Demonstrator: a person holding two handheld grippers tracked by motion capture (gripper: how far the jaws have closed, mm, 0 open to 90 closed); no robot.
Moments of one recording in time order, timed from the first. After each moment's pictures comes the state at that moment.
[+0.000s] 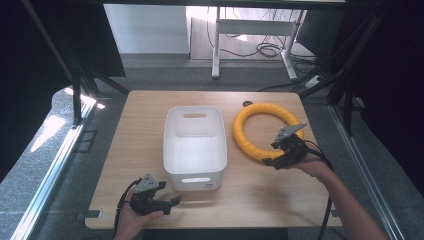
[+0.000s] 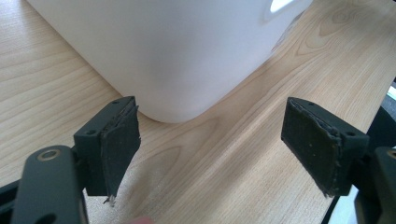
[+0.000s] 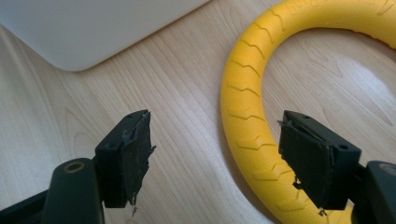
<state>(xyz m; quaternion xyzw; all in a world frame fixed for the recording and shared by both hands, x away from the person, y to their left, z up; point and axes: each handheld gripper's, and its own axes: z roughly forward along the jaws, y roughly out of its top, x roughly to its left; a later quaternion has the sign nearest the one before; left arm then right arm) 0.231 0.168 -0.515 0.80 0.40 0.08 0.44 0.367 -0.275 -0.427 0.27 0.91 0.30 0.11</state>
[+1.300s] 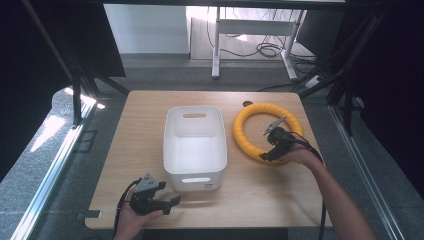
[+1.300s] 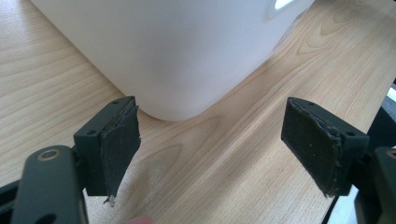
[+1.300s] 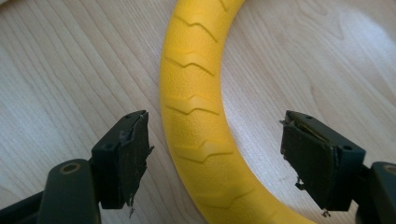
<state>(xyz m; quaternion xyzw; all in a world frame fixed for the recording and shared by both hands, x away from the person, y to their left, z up) 0.232 0.169 -0.516 0.80 0.40 0.08 0.43 0.425 -0.264 -0.470 0.28 0.93 0.19 0.10</state>
